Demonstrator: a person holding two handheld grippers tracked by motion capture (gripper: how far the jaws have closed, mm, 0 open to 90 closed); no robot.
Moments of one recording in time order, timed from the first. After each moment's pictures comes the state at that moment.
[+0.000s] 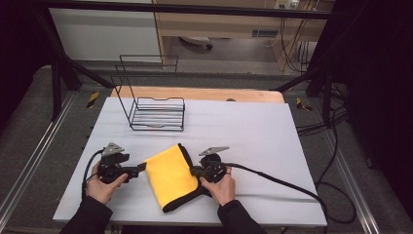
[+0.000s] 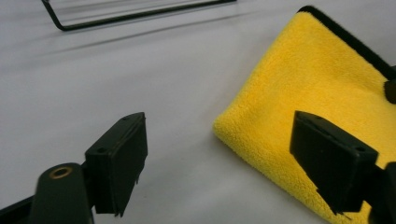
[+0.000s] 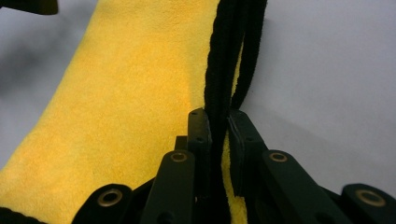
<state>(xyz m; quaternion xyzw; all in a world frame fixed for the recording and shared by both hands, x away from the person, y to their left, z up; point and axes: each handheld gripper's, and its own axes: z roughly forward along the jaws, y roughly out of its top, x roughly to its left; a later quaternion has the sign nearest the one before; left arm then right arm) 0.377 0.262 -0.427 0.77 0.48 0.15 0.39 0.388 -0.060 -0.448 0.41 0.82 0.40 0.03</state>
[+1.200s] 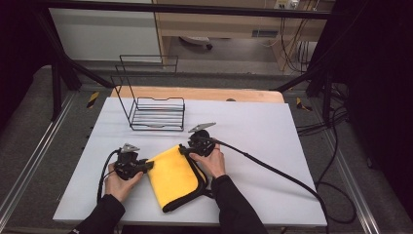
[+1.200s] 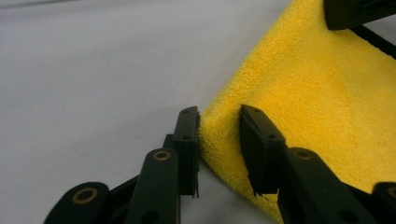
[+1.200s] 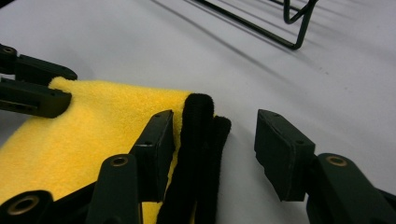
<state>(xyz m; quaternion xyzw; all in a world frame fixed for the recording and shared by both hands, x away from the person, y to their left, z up) 0.392 0.233 -0.447 0.77 0.51 0.12 0.36 0.473 -0.027 -0.442 0.37 0.84 0.40 0.06</state>
